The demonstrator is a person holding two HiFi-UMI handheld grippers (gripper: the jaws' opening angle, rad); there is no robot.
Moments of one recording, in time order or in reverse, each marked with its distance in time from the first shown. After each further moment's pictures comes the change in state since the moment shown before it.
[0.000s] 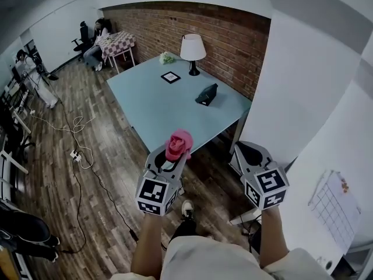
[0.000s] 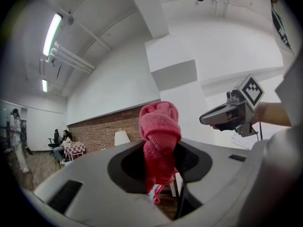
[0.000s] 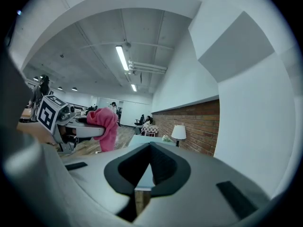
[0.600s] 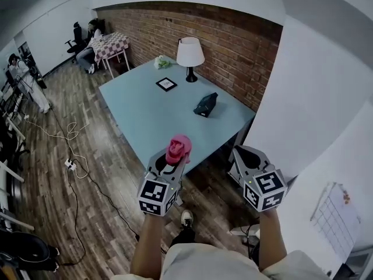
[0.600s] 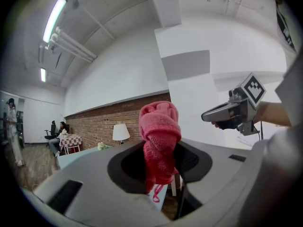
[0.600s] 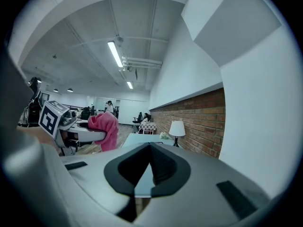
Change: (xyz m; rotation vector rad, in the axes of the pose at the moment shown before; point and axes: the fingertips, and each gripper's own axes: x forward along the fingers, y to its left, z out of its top) left arm 0.091 0.065 -0.040 -0.061 0.053 -0.027; right arm 0.098 -0.046 -0.010 0.054 0.039 -0.011
